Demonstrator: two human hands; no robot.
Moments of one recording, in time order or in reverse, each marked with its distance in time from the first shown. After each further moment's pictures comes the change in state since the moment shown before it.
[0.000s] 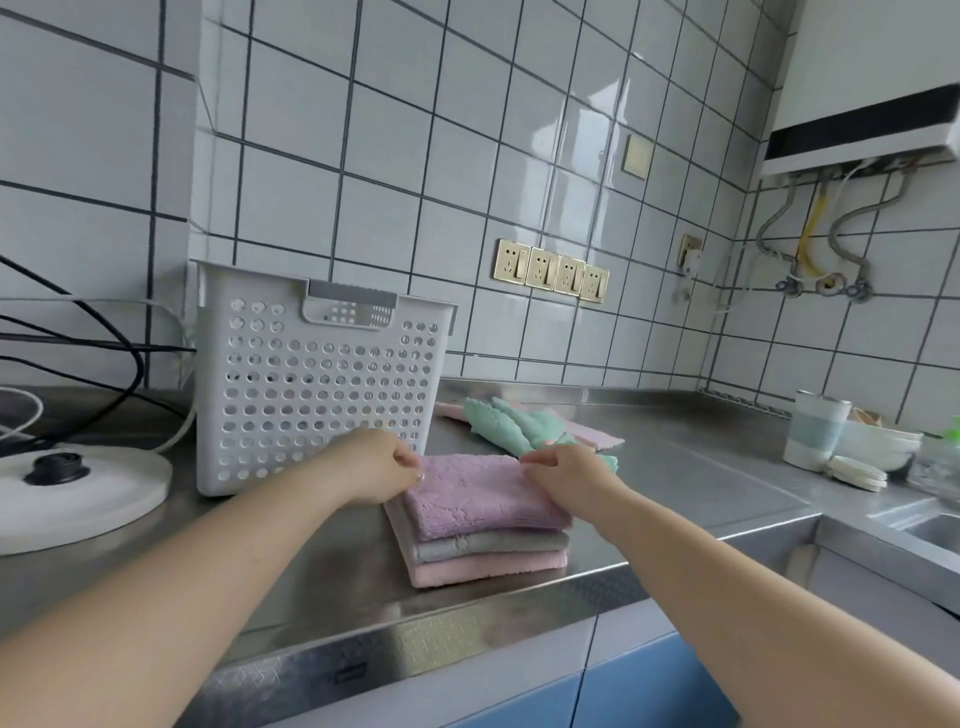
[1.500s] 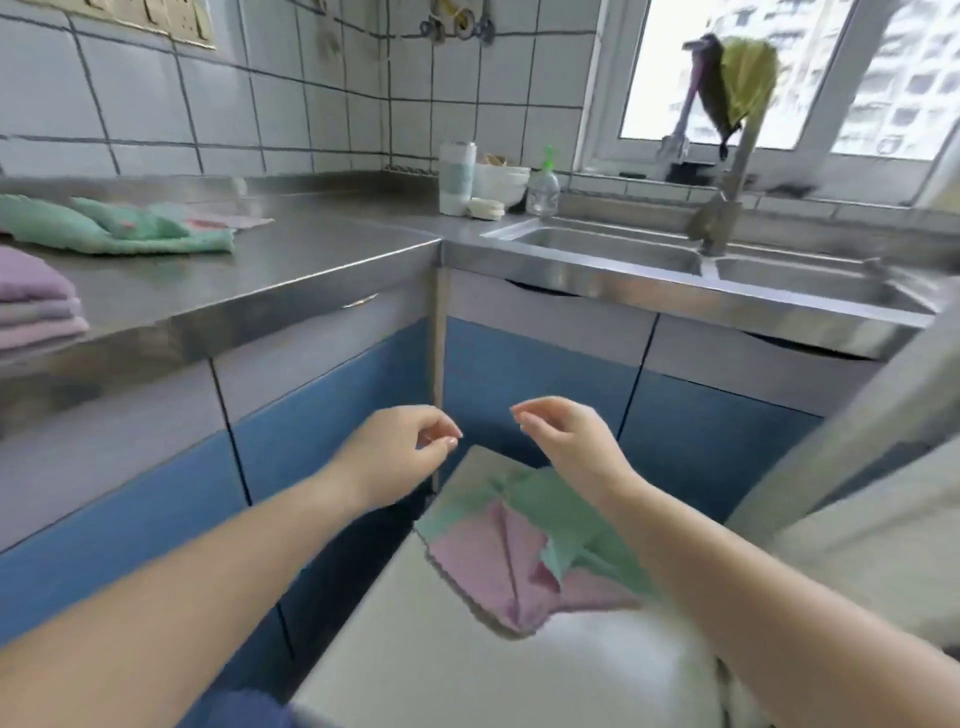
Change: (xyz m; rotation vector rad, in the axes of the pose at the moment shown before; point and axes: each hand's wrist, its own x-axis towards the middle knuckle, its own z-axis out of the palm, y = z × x) left_hand -0.125 0.218 0.283 -0.266 -0.380 0.664; right_hand -0.305 0.258 -0.089 0.162 0.419 0.466
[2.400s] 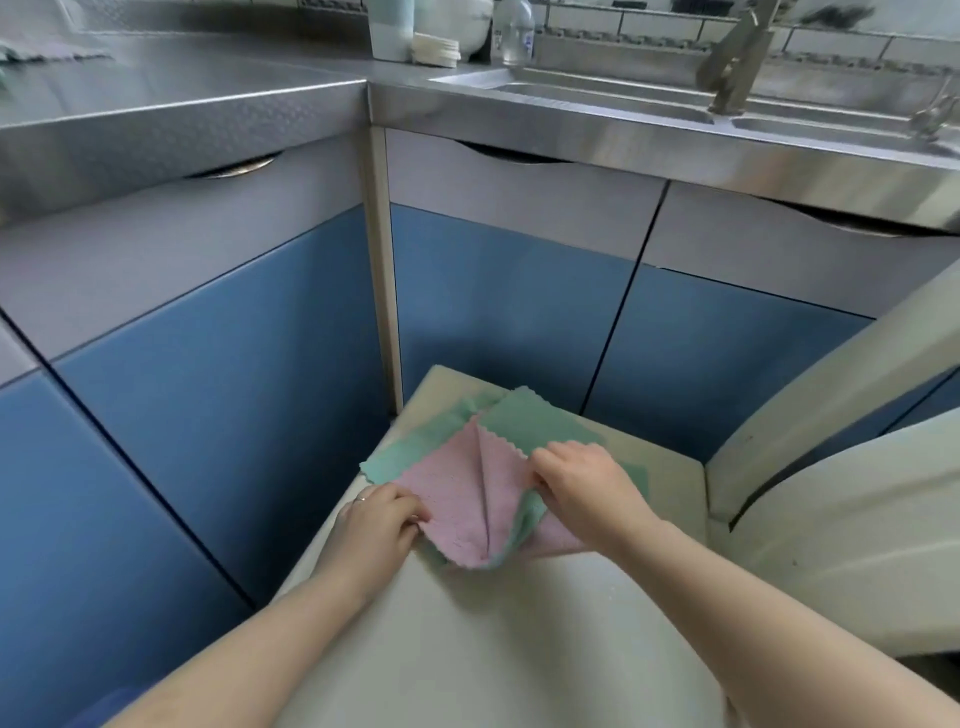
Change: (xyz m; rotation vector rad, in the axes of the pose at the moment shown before) left_hand -0.006 -0.130 0.203 0.143 -0.115 -0.068; right_hand -0.005 0.184 0.032 -0.841 -0.161 -0.409
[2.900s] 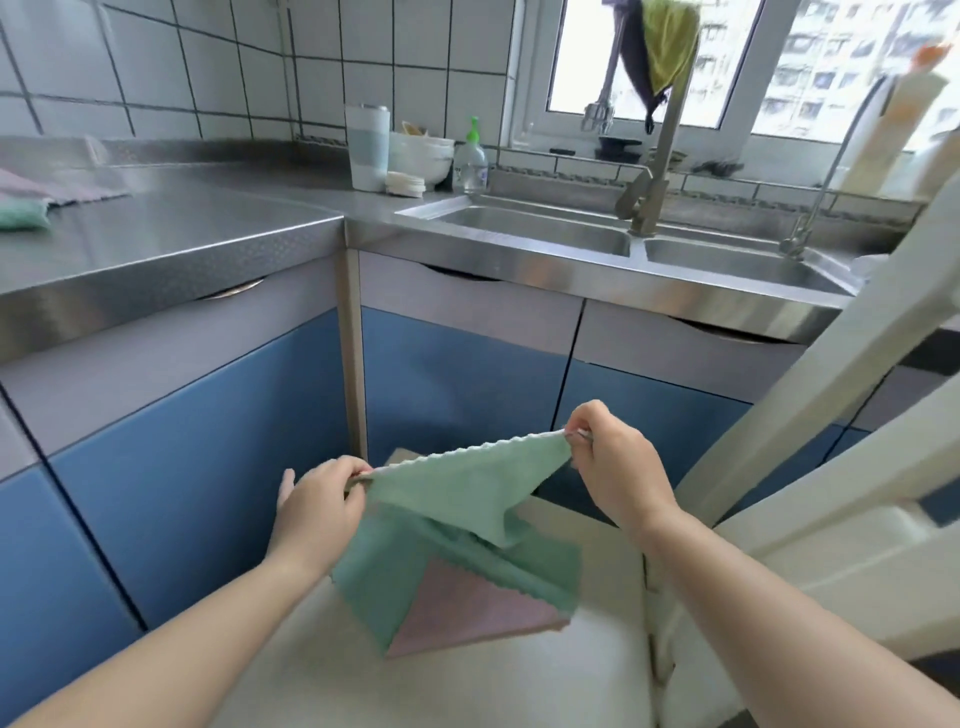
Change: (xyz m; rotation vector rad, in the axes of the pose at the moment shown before) left_hand 0.040 0.060 -0.095 -0.155 0.320 -0.107; right_hand 0.003 0.045 -0.123 0.310 0.320 0.462
